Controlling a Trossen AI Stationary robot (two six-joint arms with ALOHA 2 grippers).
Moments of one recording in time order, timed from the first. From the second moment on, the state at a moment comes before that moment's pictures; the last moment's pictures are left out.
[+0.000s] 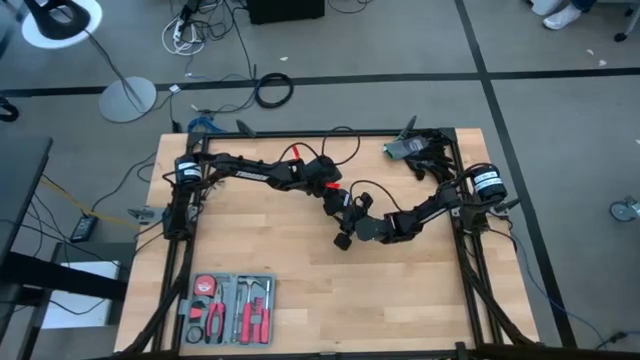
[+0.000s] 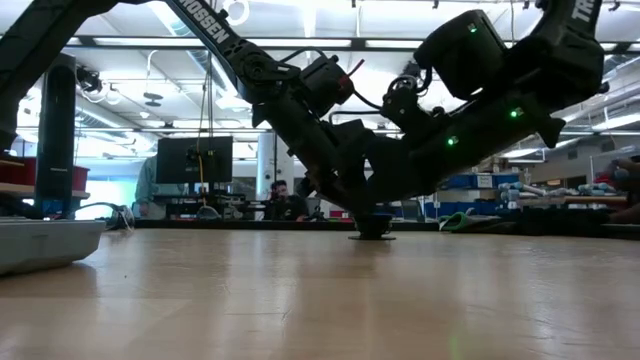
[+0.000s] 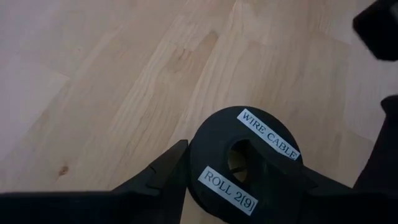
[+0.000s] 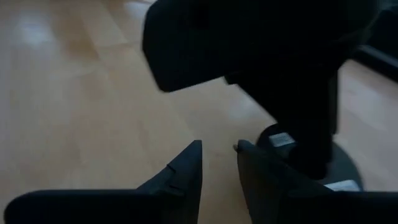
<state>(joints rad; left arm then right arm) 0.26 2.01 1.28 -0.04 0.04 -0.21 0.17 1.85 0.67 0.64 0.69 0.27</state>
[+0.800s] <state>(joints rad) 0.26 2.01 1.28 -0.07 0.11 -0.14 0.24 1.84 0.67 0.56 0.52 0.27</state>
